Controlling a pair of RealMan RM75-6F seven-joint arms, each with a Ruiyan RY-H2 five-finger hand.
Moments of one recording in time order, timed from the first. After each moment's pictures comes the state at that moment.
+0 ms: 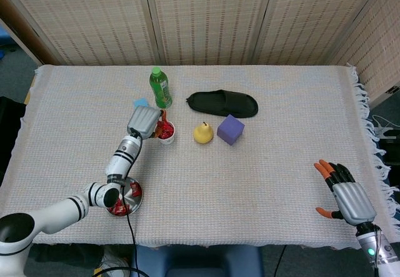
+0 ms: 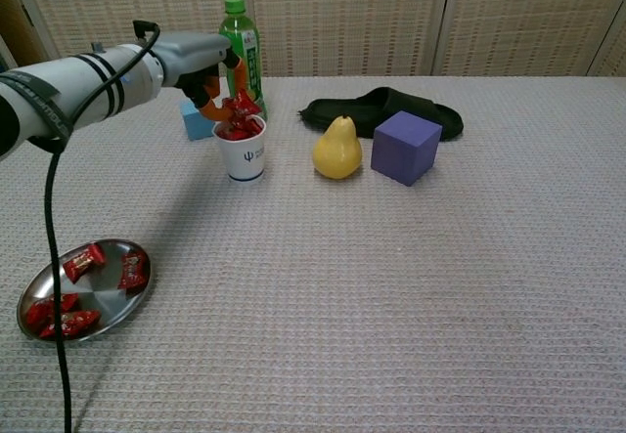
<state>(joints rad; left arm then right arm) -1.02 -1.69 -0.36 -1.01 0.98 0.74 0.40 0.16 -1.07 -0.03 -1.65 -1.52 1.28 0.05</state>
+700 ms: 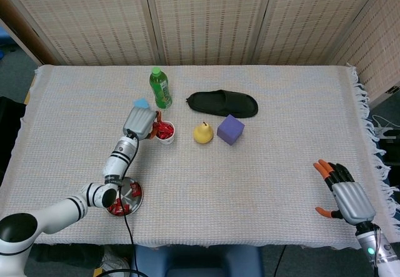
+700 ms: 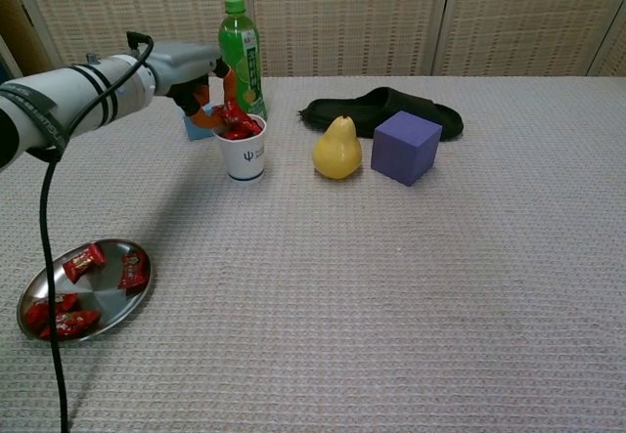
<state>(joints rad) -1.01 -1.69 -0.29 -0.99 0.97 0.77 0.38 0.17 -1.07 -0.03 -1.64 -1.53 1.28 0.05</state>
